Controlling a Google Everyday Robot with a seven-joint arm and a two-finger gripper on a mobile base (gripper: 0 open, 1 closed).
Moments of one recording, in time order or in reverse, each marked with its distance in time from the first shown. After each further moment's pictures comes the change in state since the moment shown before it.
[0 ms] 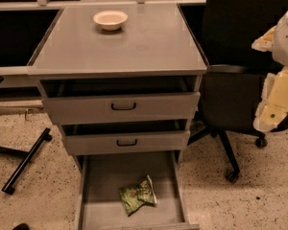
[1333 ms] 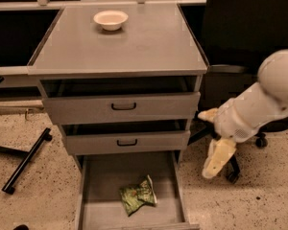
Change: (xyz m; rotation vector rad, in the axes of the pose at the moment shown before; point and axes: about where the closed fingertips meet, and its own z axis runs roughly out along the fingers) arm -0.006 0.046 0.214 -0.258 -0.286 -0.042
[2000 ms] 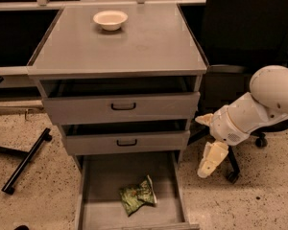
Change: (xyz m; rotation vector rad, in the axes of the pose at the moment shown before) arm 0.016 -0.019 0.043 -0.002 -0.041 0.024
